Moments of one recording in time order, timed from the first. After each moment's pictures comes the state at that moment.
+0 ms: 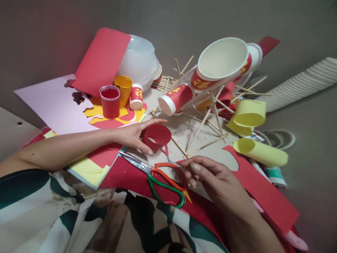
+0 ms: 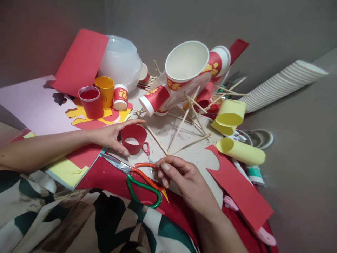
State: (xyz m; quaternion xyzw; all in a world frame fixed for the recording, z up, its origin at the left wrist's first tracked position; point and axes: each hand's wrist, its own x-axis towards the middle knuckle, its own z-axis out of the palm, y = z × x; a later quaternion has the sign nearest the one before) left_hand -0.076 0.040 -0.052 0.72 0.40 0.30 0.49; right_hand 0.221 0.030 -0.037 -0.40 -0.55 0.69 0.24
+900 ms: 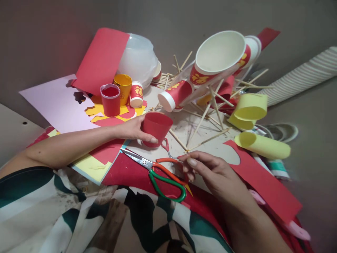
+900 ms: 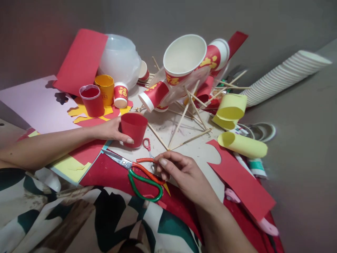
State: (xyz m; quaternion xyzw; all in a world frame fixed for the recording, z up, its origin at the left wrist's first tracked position) left_hand -0.074 0.043 -0.056 0.67 0.42 0.36 0.49; right_hand 0.220 0.029 -0.038 -0.40 -0.58 0.67 0.22
